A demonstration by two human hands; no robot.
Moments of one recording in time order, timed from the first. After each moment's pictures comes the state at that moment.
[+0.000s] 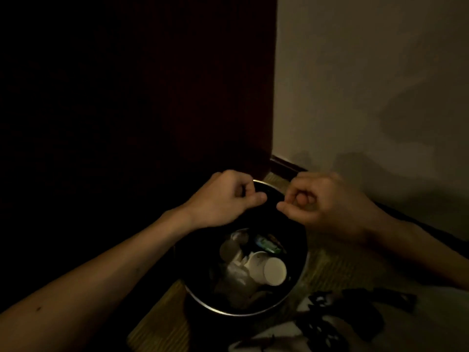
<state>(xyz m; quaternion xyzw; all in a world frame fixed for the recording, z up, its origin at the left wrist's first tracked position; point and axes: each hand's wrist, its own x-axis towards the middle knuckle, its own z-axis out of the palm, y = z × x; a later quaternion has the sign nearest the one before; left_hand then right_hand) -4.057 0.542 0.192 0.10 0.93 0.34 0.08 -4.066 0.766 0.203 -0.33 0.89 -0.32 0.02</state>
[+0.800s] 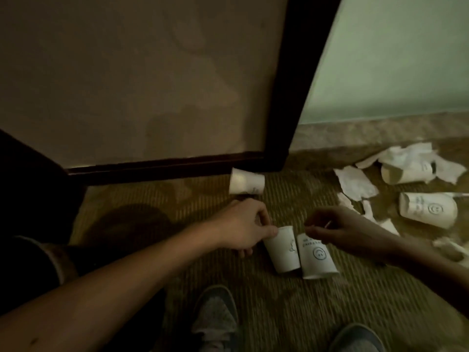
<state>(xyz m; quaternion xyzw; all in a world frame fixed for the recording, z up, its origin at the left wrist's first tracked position) -4.030 0.872 0.079 0.29 0.79 0.24 0.48 -3.889 1.062 0.067 0.21 0.86 -0.40 0.23</state>
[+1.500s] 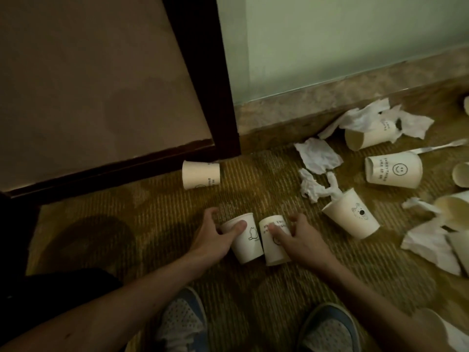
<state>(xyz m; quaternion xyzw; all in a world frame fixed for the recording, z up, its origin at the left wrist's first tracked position) -3.975 0.897 -0.025 0.06 0.85 0.33 0.41 -3.842 1.046 -0.039 0.47 0.73 -0.48 0.12</state>
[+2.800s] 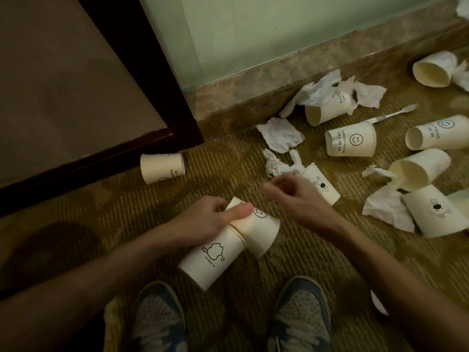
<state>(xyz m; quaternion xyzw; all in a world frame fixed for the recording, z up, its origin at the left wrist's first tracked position) -3.969 0.944 0.010 0.29 0.75 0.25 0.54 -3.808 1.099 -0.010 0.36 0.70 -0.61 0.01</state>
